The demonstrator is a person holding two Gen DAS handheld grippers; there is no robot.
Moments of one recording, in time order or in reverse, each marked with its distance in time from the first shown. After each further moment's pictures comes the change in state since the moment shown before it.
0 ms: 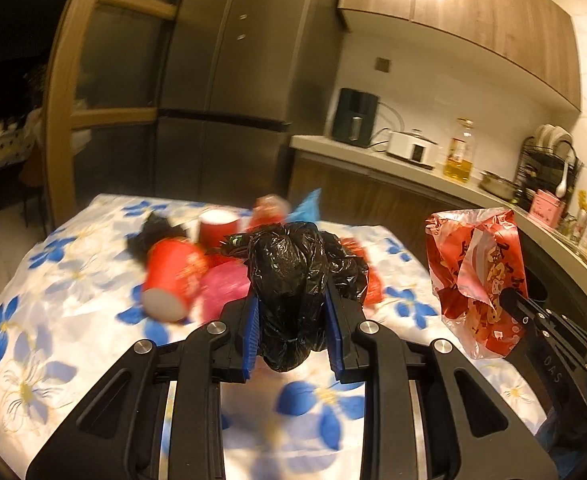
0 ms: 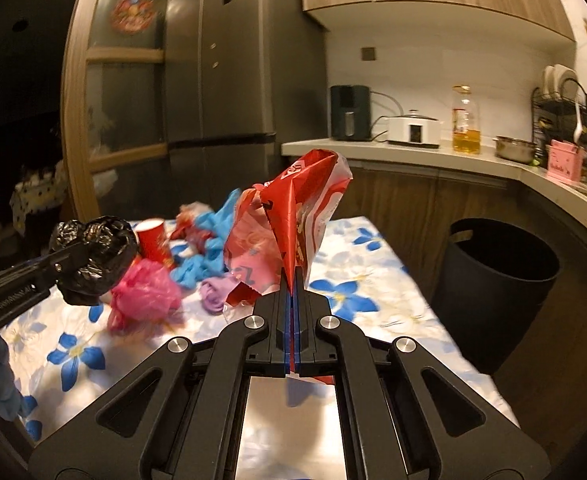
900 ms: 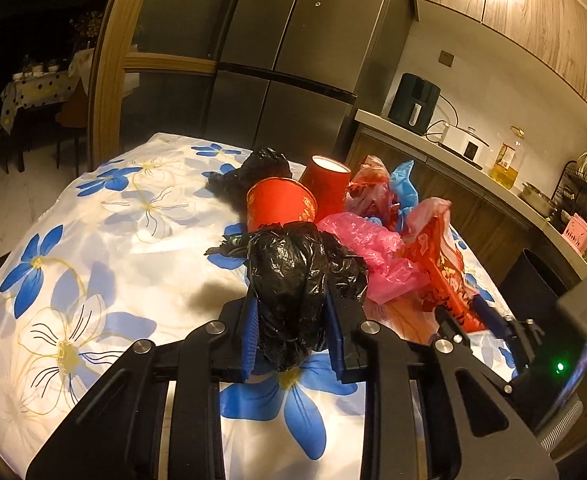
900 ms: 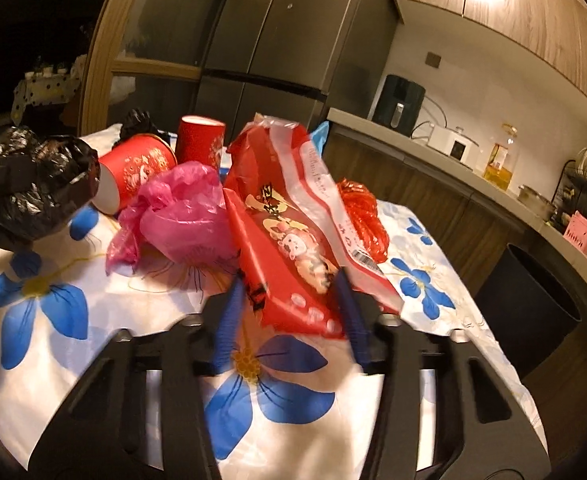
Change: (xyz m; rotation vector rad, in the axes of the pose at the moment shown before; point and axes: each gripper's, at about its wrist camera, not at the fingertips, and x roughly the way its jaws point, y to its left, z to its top) left arm 0.001 0.105 -0.039 -0.169 0.111 0.115; right arm 0.092 0.133 -0.068 -0.332 0.123 -0.054
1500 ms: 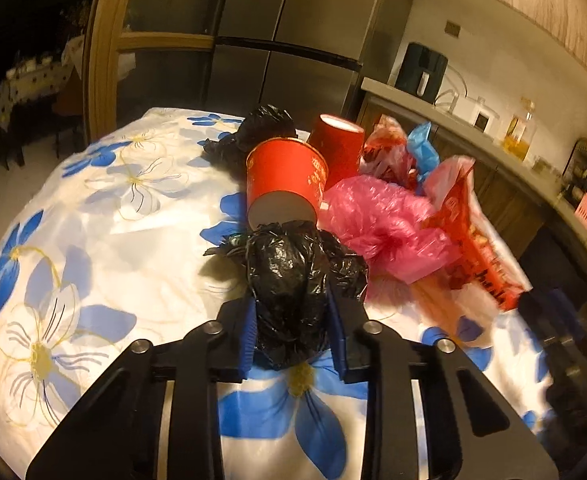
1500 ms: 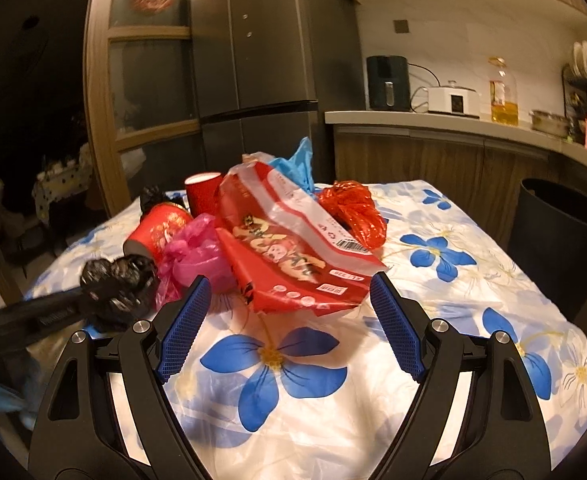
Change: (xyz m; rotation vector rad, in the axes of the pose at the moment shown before) left arm 0.029 0.003 -0.008 0.008 0.090 0.014; right arm -0.040 -0.048 -0.005 0.307 -0.061 0.178
